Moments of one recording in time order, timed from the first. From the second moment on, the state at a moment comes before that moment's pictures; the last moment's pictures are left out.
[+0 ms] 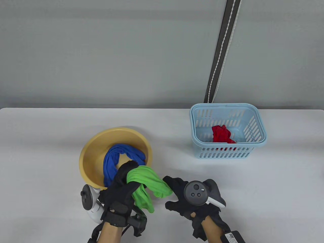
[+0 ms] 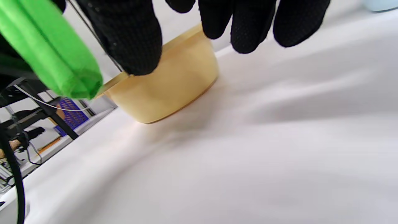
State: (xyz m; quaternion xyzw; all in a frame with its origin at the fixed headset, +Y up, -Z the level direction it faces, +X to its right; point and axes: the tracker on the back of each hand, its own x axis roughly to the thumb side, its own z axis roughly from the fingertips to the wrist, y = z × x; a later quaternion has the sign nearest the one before) left_hand -0.179 -0.687 -0.261 0.07 -0.17 0.81 0.55; right_hand 0.107 -0.710 -0.281 0.26 0.14 0.92 0.26
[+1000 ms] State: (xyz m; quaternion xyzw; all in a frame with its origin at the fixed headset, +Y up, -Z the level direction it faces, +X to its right) left_hand -0.148 -0.707 -0.261 0.00 -0.19 0.88 0.43; right_hand 0.046 -0.708 -0.270 0.24 0.25 0.77 0.54
